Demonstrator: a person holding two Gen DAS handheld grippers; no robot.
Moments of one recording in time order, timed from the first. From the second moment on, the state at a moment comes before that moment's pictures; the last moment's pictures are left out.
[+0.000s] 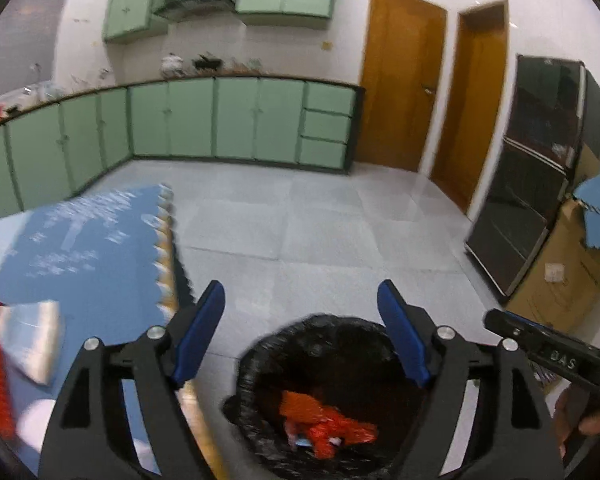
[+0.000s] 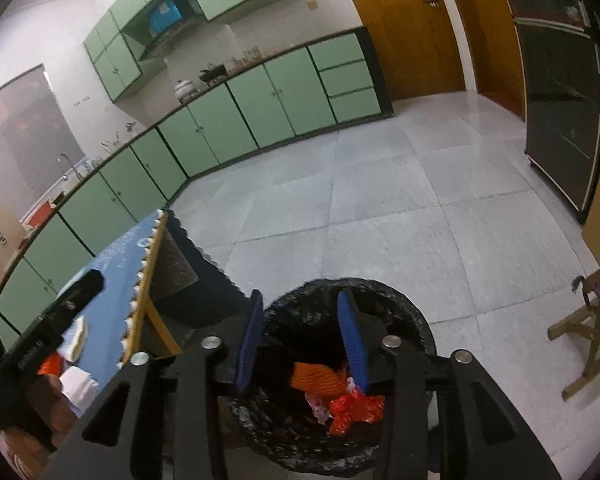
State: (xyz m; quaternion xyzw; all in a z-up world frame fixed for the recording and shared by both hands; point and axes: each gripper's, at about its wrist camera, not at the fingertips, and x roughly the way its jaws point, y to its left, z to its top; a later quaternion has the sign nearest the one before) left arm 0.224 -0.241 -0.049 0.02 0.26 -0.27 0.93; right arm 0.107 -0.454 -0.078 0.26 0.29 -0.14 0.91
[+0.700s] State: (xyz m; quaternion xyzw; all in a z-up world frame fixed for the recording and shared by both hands) left arm 0.163 -0.009 -0.024 0.02 0.21 -0.02 0.98; right arm 0.151 -0.241 -0.042 0.15 0.25 0.03 0.96
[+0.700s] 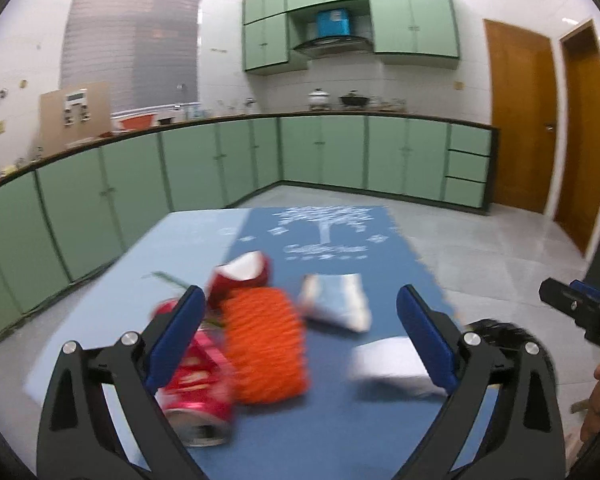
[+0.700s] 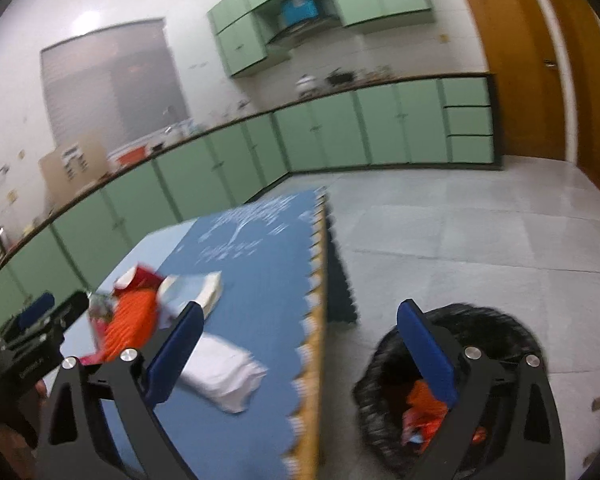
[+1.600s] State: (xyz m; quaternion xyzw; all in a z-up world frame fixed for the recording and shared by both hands) left arm 0.158 0.024 -0.035 0.01 0.22 0.01 0.98; right arm 0.198 -0.174 -0.107 0.12 0.35 0.10 0.92
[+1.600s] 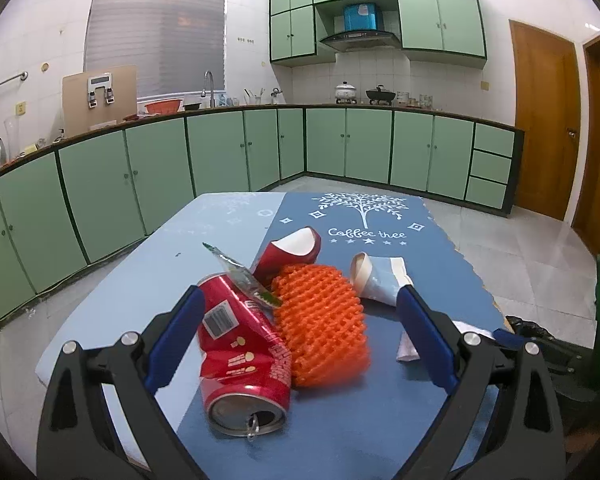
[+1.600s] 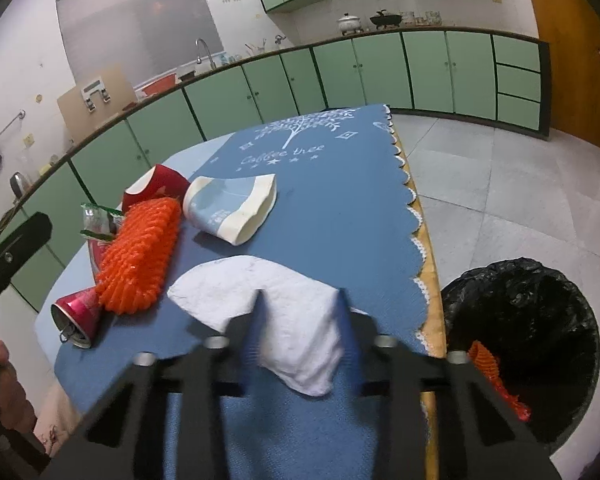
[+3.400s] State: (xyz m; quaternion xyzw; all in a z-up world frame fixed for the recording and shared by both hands) left arm 0.243 -0.066 -0.078 -0.01 0.28 -0.03 0.96; right arm 0.172 -0.267 -0.077 0.17 0.29 0.02 0.94
